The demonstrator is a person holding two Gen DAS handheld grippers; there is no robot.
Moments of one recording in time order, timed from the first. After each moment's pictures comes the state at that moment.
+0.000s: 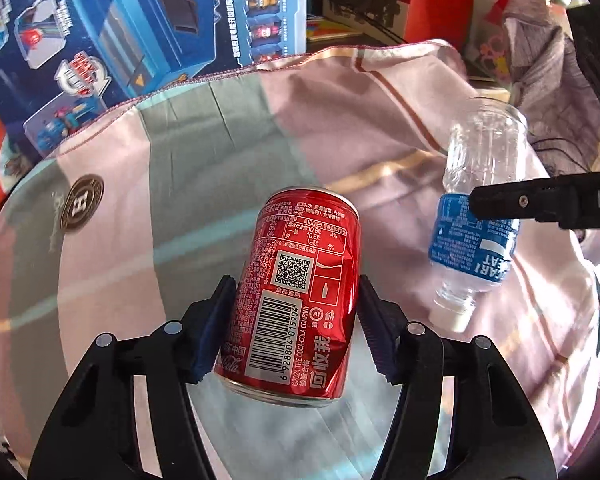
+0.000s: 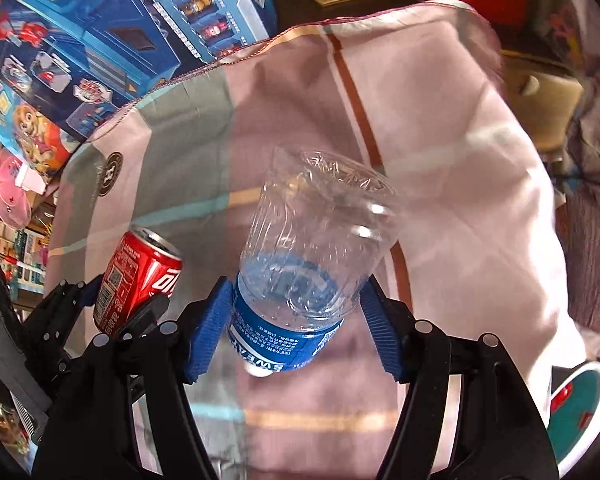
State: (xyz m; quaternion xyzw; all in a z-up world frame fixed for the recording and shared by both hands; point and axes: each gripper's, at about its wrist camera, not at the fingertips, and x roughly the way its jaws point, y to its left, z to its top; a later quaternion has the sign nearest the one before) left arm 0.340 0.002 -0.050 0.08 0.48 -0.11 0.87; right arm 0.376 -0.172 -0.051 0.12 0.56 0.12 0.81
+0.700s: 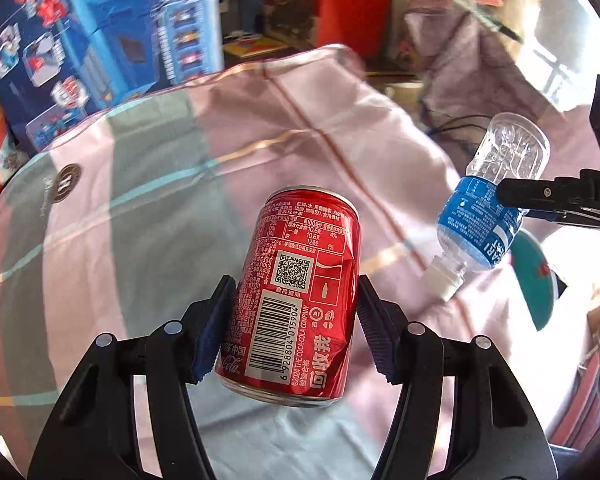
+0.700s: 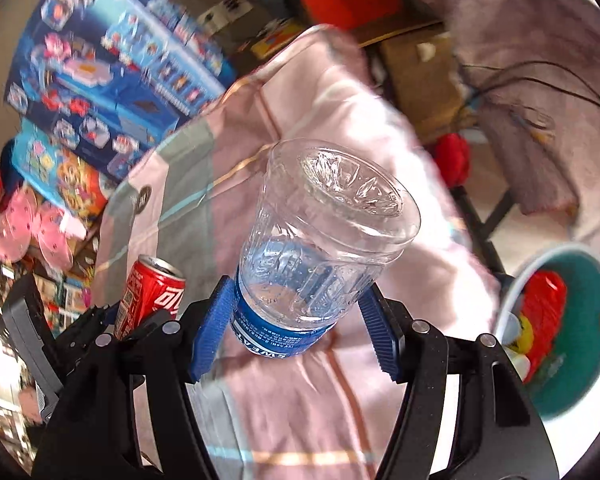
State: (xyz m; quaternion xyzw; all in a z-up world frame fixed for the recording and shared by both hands) left arm 0.213 -0.071 -0.007 0.07 0.46 -0.17 0.87; right arm 0.213 -0.311 -0.016 0.24 0.48 0.10 0.83
